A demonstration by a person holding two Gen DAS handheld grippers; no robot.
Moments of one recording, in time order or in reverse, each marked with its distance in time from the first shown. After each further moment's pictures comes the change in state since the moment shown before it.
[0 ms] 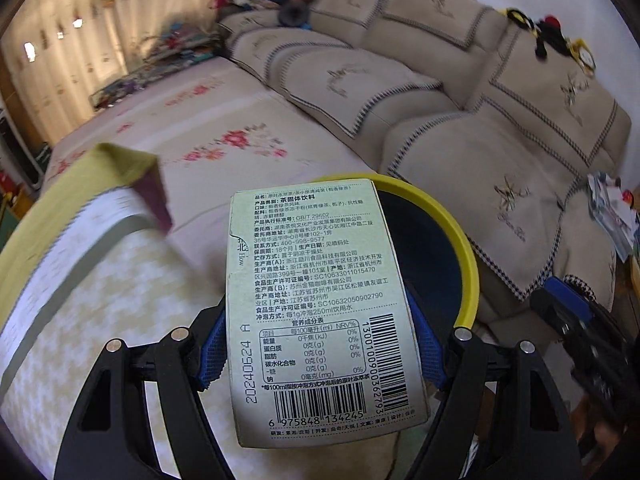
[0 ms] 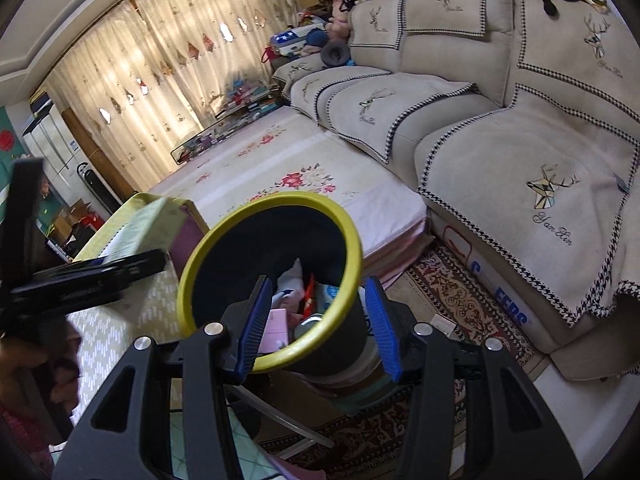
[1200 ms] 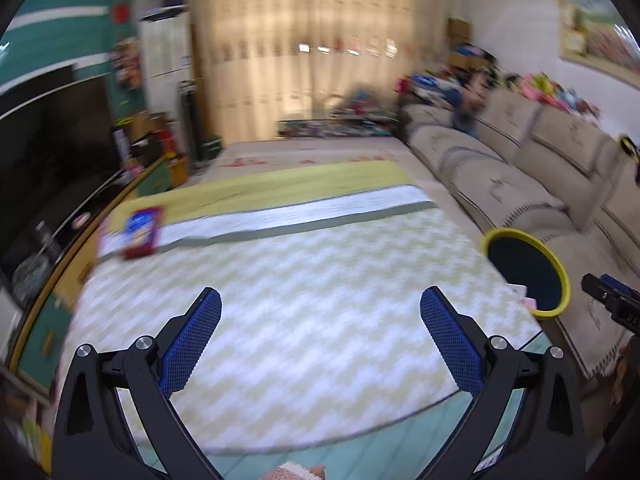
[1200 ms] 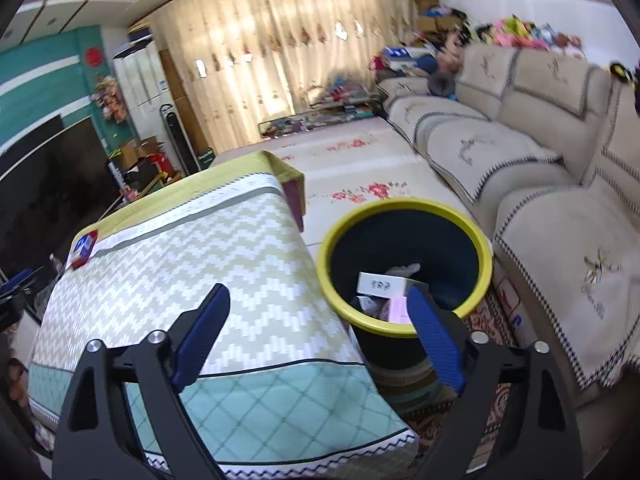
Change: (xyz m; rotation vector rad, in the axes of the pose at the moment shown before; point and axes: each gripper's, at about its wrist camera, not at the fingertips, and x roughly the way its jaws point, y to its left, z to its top) left arm -0.242 0.160 -0.248 -0.419 -0.372 0.478; right arm -0.062 0.136 -0.052 -0.357 -0.035 0.197
